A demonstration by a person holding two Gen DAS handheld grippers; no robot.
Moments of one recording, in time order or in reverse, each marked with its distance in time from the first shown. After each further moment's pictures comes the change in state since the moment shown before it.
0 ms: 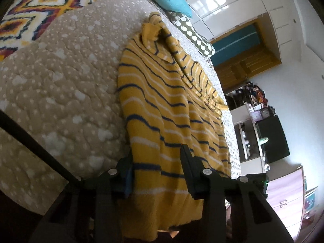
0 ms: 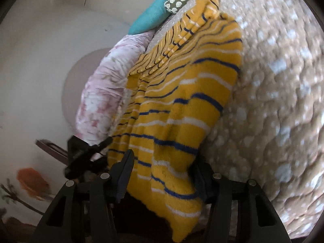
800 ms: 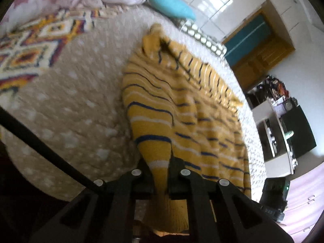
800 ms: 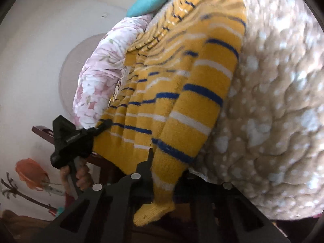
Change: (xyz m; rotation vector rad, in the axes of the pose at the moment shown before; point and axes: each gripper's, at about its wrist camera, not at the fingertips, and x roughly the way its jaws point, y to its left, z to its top) left arm -0.029 -0.035 -0.010 0.100 -0.082 0.201; right arm 0.023 0.017 -0.028 -0.038 0.099 -0.037
